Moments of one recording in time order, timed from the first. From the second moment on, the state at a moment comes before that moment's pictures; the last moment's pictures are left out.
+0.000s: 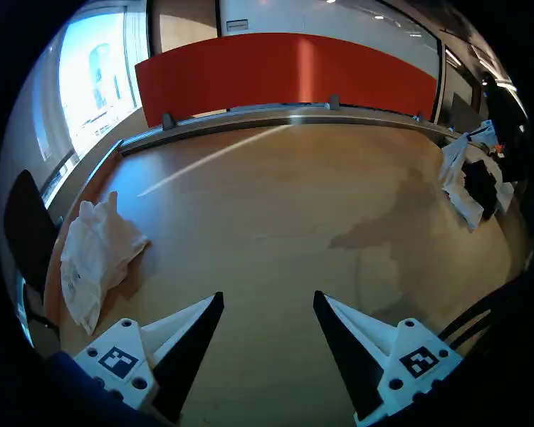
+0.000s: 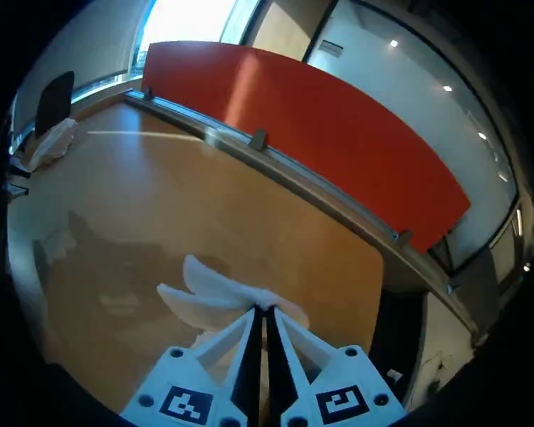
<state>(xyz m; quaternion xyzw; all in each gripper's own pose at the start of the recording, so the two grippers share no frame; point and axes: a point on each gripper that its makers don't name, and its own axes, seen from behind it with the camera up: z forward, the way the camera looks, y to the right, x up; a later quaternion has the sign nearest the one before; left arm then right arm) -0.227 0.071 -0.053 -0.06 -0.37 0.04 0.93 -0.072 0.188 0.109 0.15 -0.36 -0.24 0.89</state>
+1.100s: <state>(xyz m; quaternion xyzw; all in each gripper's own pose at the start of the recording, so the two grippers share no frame) -0.227 0.074 -0.055 -0.07 -0.37 0.05 0.93 -0.164 0.264 0.001 0.09 -0.46 -0.22 0.85</state>
